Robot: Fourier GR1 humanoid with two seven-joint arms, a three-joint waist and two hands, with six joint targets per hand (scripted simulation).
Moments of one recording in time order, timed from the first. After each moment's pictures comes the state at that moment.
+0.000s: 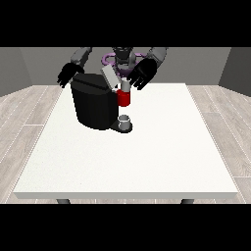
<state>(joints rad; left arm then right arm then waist) -1.16 0.46 0.11 -0.63 -0.61 -0.13 -0.11 -0.34 -0.04 -0.02 -1.41 0.00 -0.16 -0.01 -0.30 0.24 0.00</state>
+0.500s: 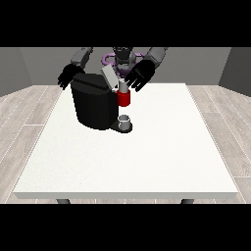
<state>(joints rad) -1.18 0.44 0.11 -0.62 -0.62 -0.14 -0.12 -0.34 -0.02 -0.04 -1.40 -0.01 -0.18 -0.02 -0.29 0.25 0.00</state>
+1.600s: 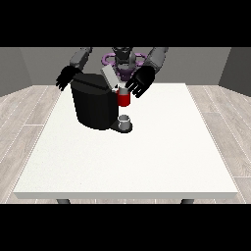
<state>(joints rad) -1.17 0.44 0.12 -0.60 -0.65 -0.14 -0.13 -0.31 -0.04 -0.06 -1.39 -0.04 -0.15 -0.06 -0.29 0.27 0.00</state>
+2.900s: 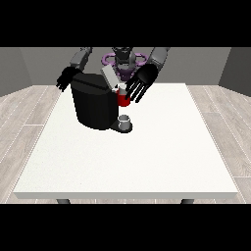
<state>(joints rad) -1.18 0.48 0.07 -0.60 -0.73 -0.19 -0.18 -0.33 -0.04 -0.06 -1.38 -0.03 -0.17 -0.06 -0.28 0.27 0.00</state>
